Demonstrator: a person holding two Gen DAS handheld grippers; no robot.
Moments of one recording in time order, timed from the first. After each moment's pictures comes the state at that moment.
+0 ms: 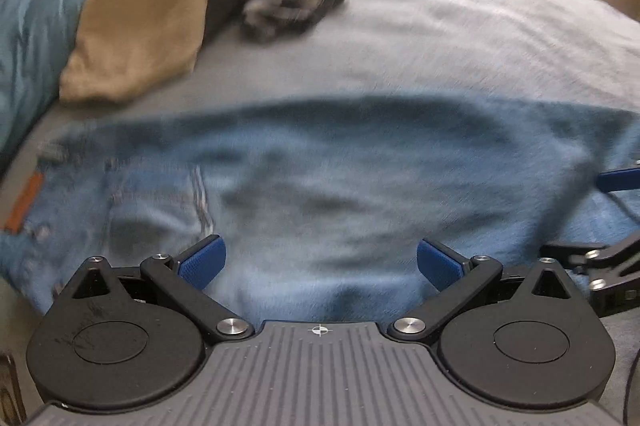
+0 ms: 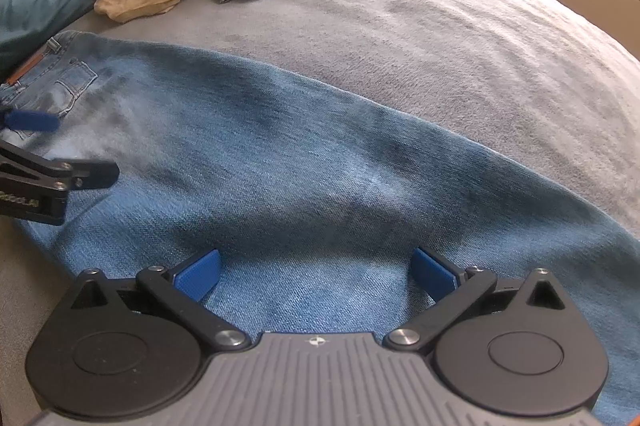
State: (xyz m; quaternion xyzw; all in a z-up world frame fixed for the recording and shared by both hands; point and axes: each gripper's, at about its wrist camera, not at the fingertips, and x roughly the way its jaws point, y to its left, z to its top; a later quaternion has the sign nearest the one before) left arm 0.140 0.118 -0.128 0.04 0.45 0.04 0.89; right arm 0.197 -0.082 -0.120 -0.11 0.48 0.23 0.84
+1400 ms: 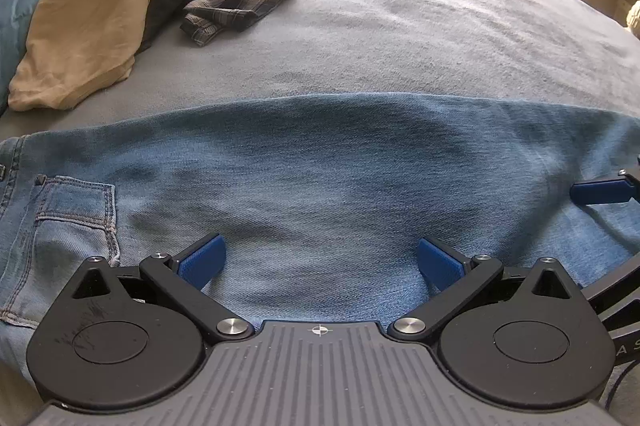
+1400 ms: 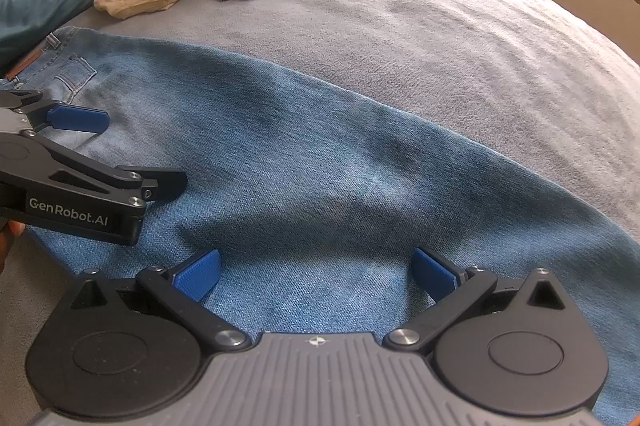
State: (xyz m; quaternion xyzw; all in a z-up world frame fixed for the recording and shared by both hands) left arm 0.166 0.093 -0.153 0.01 0.47 0.00 0.88; right arm 0.196 -0.080 -0.120 -0.12 0.48 0.23 0.84
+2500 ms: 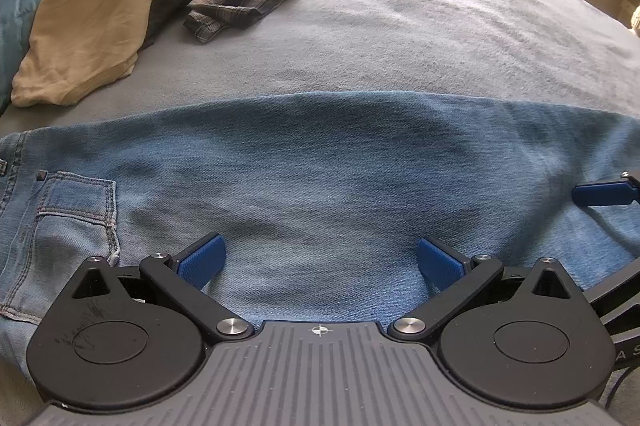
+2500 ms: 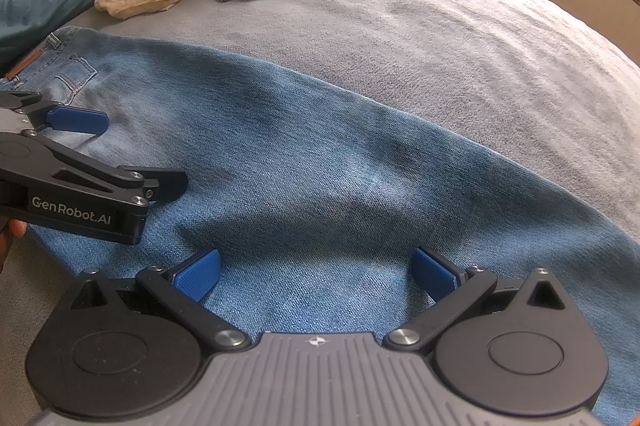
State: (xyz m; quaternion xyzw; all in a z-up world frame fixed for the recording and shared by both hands) left arm 0.167 0.093 -0.154 0.01 0.47 0.01 0.88; right arm 0.195 -0.080 -0.121 -0.12 0.48 0.23 0.84
